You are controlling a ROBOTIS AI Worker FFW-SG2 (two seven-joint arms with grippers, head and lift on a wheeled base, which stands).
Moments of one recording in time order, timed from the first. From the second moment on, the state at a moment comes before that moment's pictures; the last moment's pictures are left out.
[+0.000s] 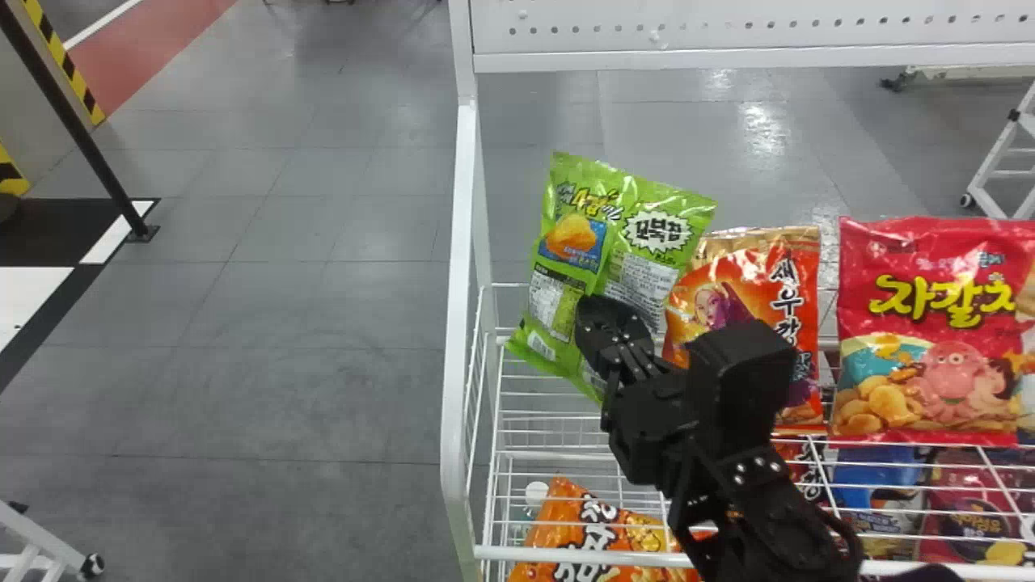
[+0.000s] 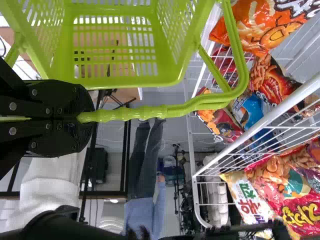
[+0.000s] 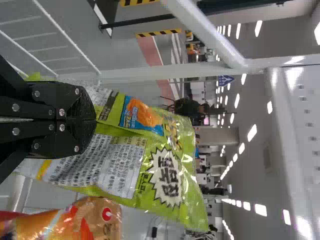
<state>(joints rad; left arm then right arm) 0.76 0.04 0.22 -2.38 0.80 1.57 -0.52 0.34 -0.02 0.36 -2.17 0.07 0.37 0.06</state>
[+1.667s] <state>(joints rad) 0.76 0.00 0.19 -2.39 0.76 1.57 -0.48 0.75 -0.11 -0.57 -2.83 -0.67 1.57 0.58</state>
